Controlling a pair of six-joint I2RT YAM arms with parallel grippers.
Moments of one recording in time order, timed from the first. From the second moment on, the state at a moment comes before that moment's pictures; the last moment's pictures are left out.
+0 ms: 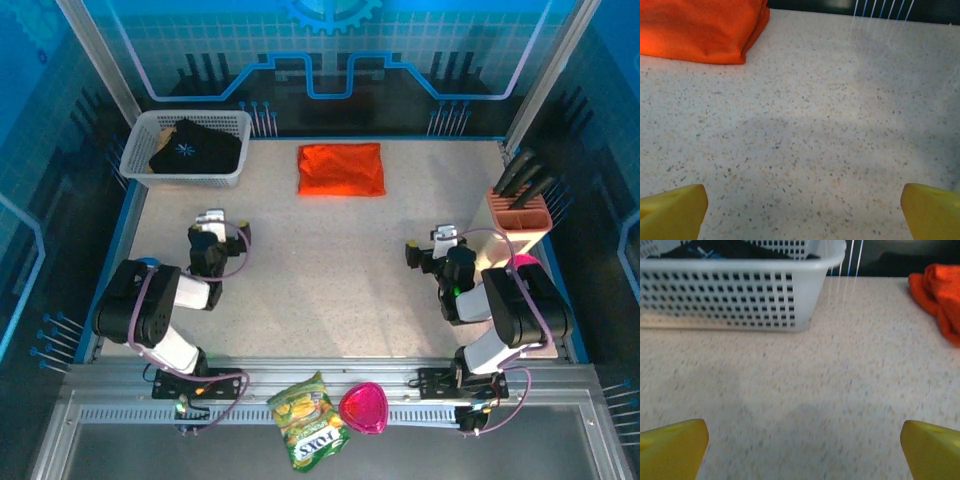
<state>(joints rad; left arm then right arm) -0.06 1.58 0.34 0.94 -0.17 -0.07 0.08 1.56 0.20 1.01 0.03 -0.05</state>
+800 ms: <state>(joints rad) -0.02 1.56 0.37 0.84 -0.07 -0.09 0.08 1.55 0.38 0.85 0.09 -0.04</state>
